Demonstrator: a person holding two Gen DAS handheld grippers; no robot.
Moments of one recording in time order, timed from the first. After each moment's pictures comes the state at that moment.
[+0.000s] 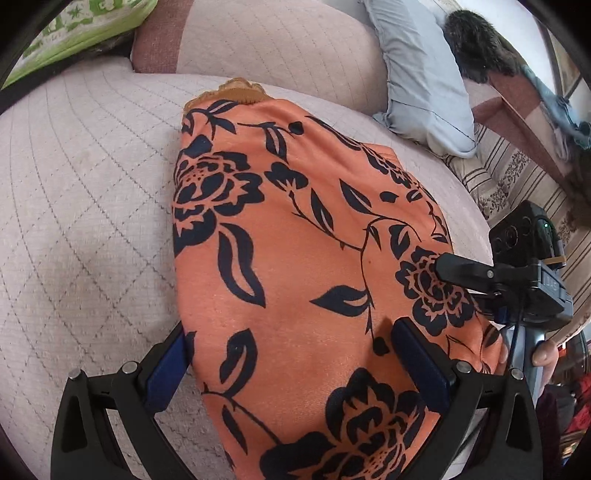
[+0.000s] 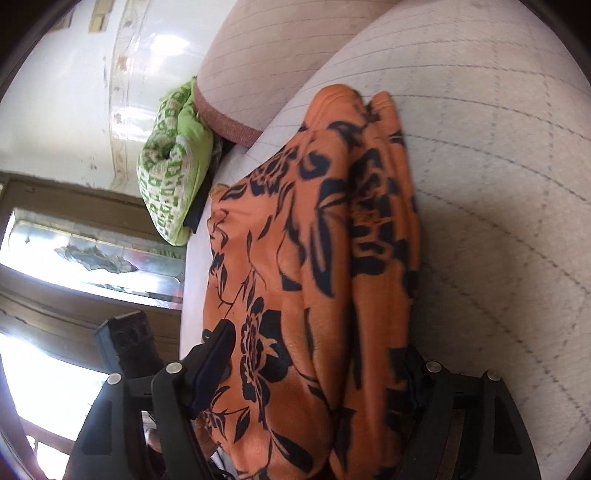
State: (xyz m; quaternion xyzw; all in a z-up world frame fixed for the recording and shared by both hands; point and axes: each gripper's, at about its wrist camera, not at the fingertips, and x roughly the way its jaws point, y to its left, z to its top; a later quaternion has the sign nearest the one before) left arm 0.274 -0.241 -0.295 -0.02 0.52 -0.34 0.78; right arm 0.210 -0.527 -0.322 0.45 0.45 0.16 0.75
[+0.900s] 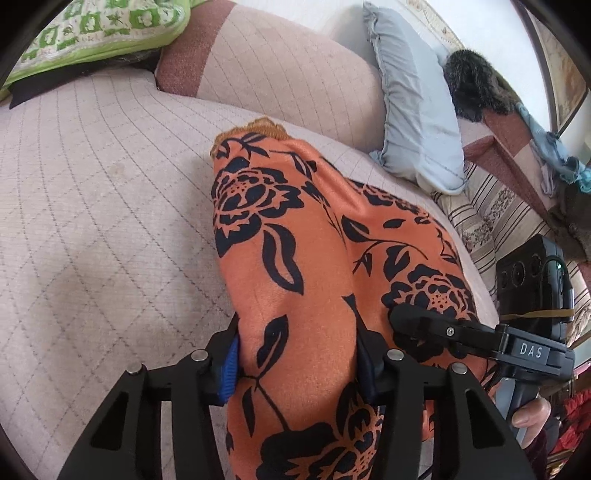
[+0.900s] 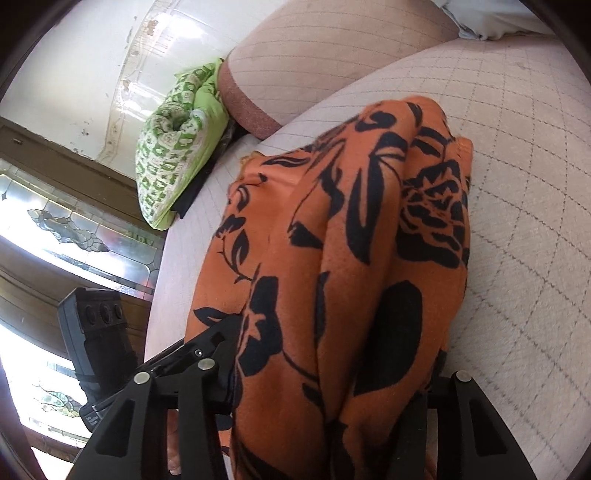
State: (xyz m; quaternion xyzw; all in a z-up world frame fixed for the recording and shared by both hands) left arm 0.257 -0.176 -0.260 -0.08 0.49 -0.33 0.80; right arm 0.206 -0.468 -0.271 0.37 0.45 0.12 0.80
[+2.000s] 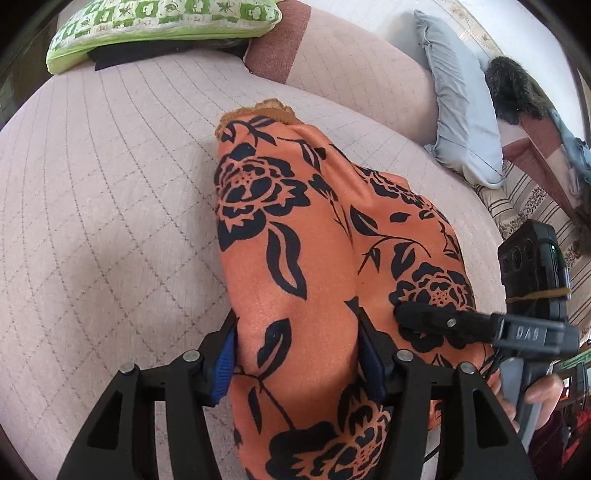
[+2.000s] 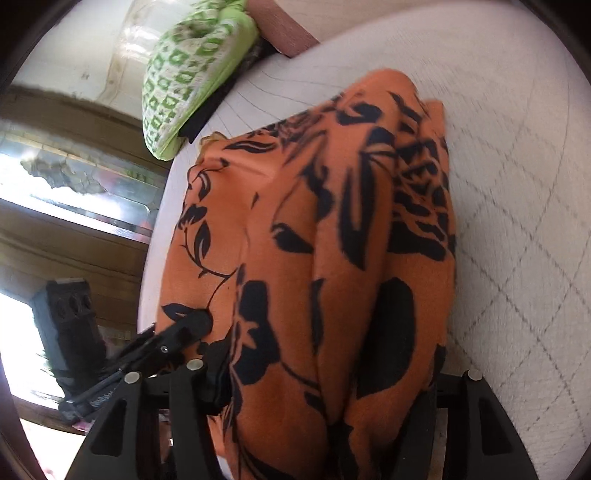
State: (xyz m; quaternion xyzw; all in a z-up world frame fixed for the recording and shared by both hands) left arm 0.223 -0.066 -0.261 -0.06 0.52 -0.25 0.81; right arm 0.227 -0.392 -0.289 0.35 0.55 0.17 0.74
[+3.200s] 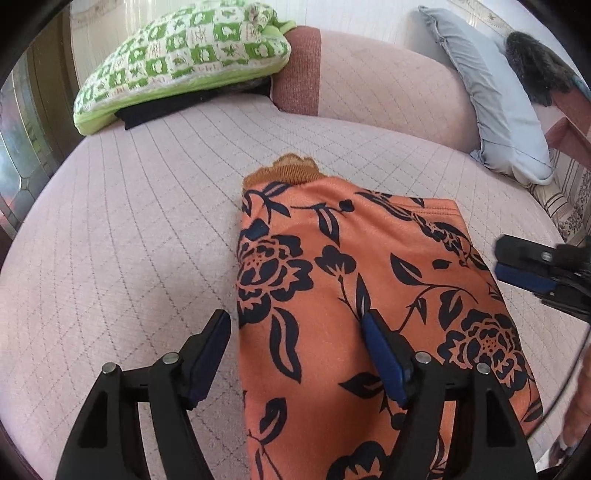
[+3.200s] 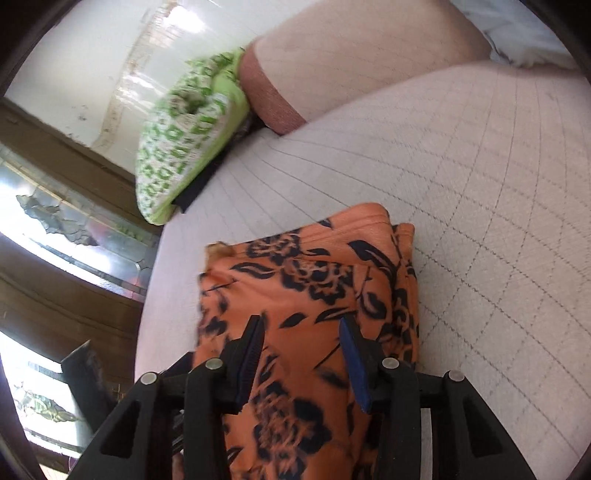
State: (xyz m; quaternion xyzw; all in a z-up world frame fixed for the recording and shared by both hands) left arm 0.241 -0.095 -0.251 0.05 0.46 -0.14 0.88; right arm 0.235 -0.472 -0.231 0.33 0.46 0.11 0.82
